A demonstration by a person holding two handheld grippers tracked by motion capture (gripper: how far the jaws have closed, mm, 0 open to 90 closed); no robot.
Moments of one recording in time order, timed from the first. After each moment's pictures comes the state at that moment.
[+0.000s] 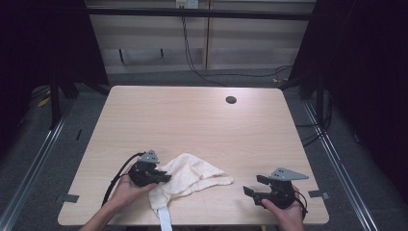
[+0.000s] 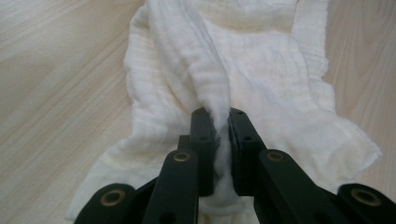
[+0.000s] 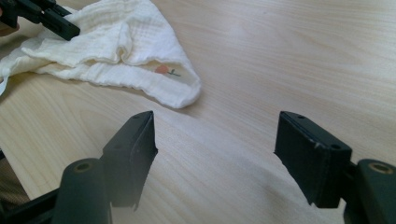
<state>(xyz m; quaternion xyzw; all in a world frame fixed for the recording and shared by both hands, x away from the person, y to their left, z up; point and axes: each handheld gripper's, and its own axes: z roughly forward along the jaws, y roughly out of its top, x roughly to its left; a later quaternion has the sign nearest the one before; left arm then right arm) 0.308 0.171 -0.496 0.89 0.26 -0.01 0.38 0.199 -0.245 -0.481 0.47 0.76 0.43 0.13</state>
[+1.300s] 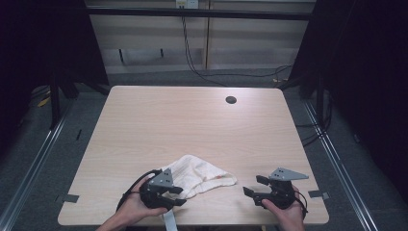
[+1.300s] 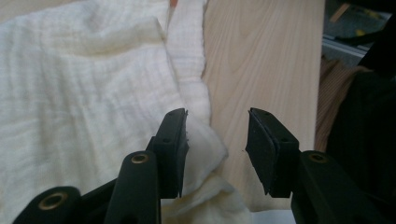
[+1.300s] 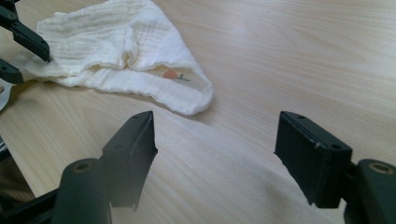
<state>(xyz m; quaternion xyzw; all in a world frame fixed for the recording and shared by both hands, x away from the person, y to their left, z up) 0.249 0.131 -0.479 0.92 0.13 -0.01 0.37 0.199 -0.245 -0.481 0.46 0.76 0.43 0.13</state>
